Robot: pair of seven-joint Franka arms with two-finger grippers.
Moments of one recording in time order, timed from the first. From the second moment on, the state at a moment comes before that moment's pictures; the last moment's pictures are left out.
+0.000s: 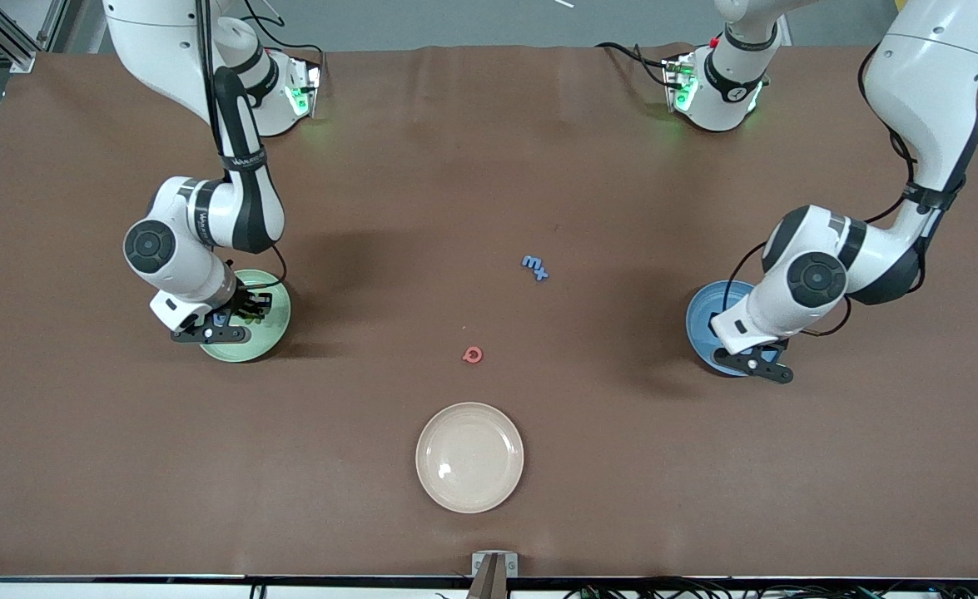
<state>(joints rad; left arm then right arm) 0.40 0.53 -0.56 -1.97 0.51 2.33 -0.11 0.91 0.44 -0.78 -2.23 0.40 2.45 -0.18</state>
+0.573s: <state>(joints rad) 0.45 0.61 -0.56 -1.98 0.57 2.43 -0.08 0.91 0.46 -0.75 -2.24 0.45 2.48 -0.18</state>
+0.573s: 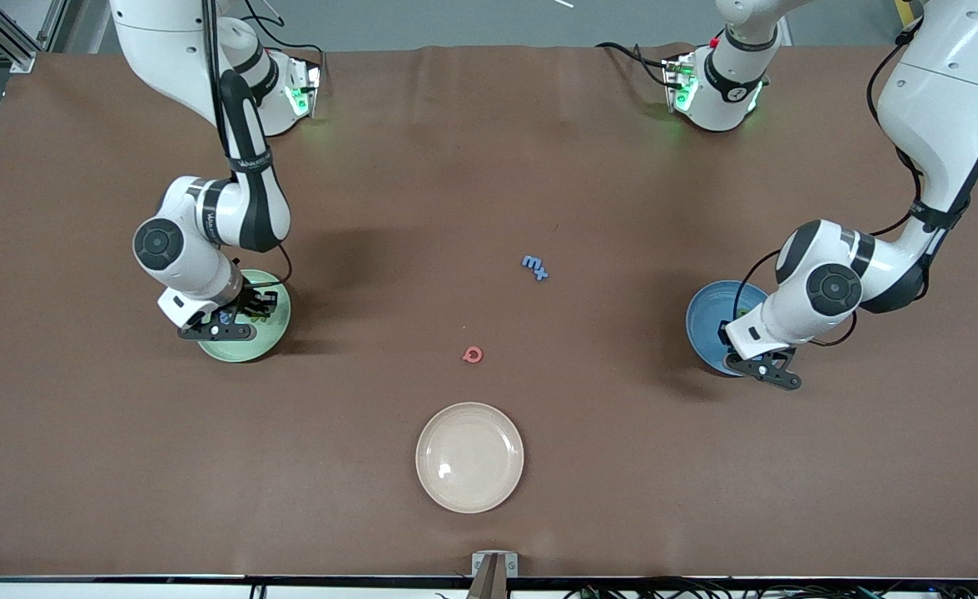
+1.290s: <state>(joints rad) 0.45 0.59 -0.58 -1.96 0.56 2.40 -0.12 0.87 0.49 -0.71 -2.24 0.47 2.49 -0.18</state>
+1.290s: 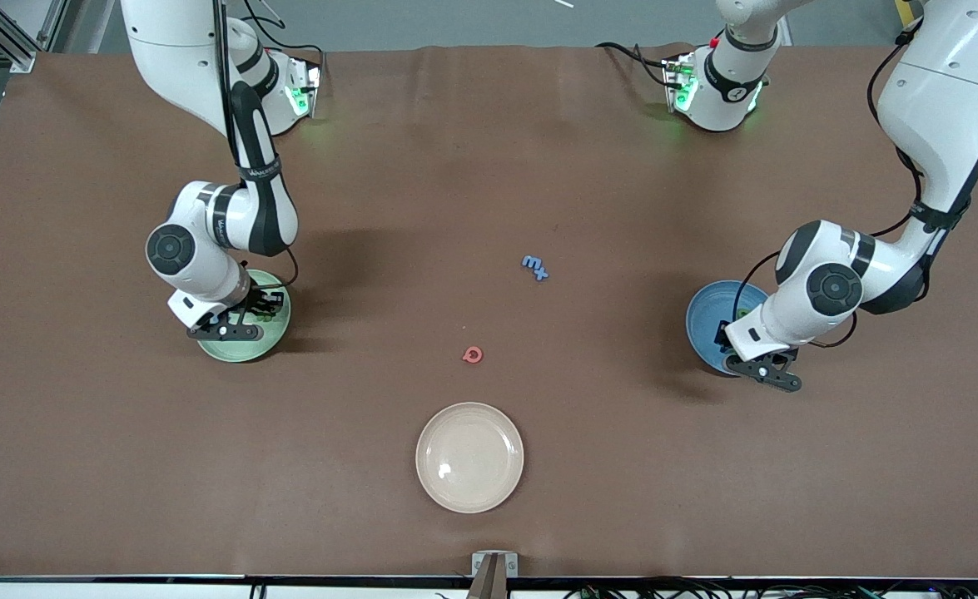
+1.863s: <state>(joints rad) 0.43 0.51 -0.93 -1.97 0.50 2.14 -0.75 0.85 0.49 -0.69 -2.16 0.47 2.36 -0.18</state>
